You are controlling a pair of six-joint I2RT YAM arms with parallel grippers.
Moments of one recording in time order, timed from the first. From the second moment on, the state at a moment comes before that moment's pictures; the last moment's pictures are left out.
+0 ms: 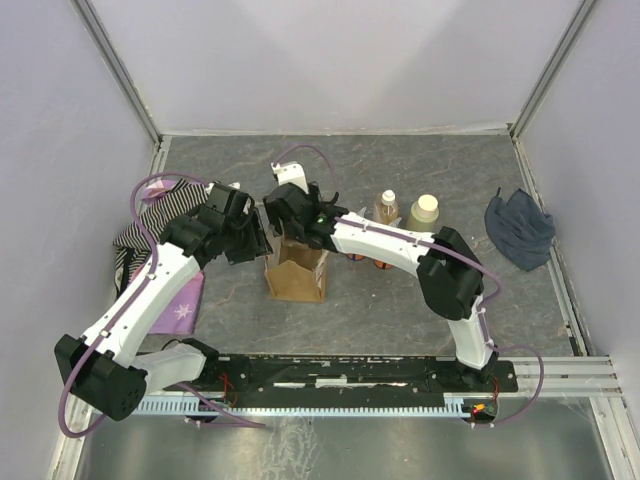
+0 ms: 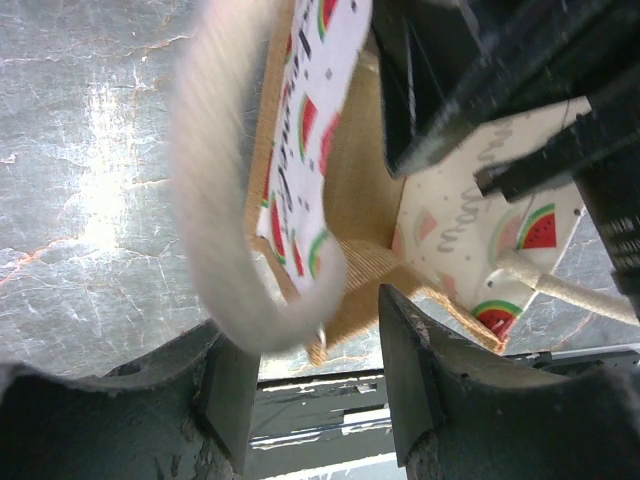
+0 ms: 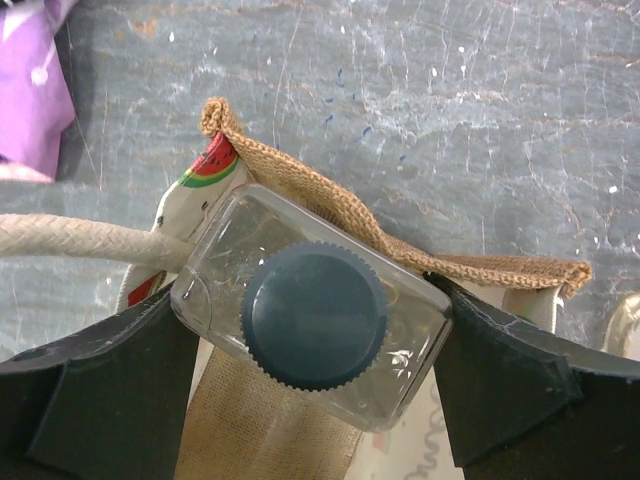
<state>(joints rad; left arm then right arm) -0.45 1.15 1.11 -0.93 -0.03 -0.66 0.98 2.06 1.70 -0.31 0.56 0.38</state>
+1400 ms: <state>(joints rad) -0.45 1.13 1.07 -0.93 -0.03 -0.66 0.78 1.78 1.99 -0.55 0.40 0.20</state>
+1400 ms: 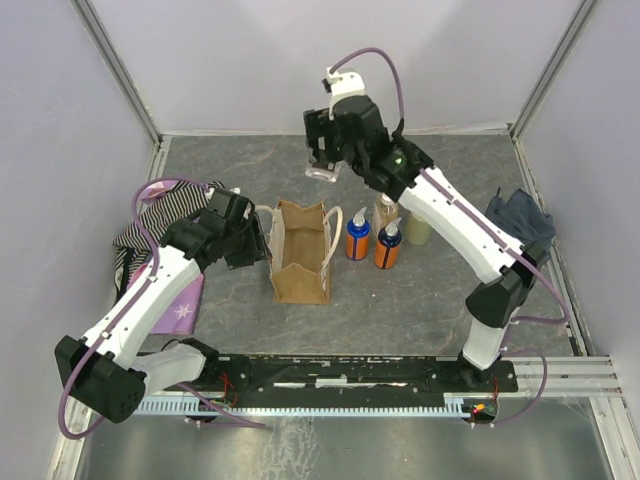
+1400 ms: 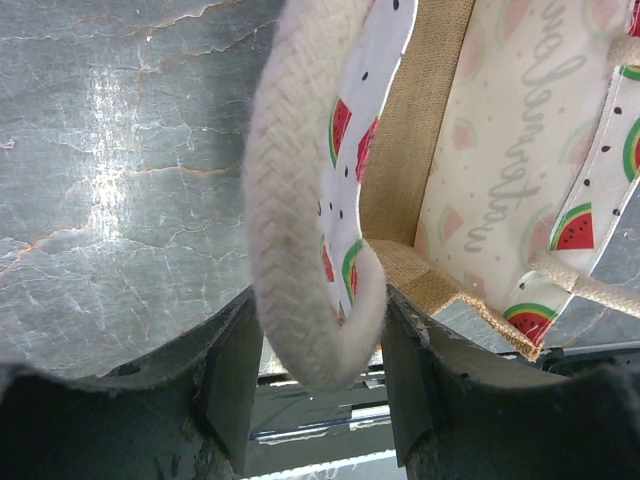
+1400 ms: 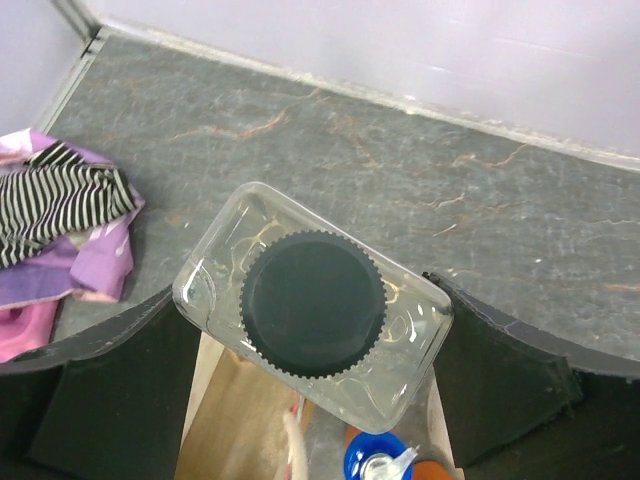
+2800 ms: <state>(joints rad) -0.45 1.14 1.06 -0.93 -0.05 -0.66 0.57 2.06 1.79 -0.40 0.34 0.27</state>
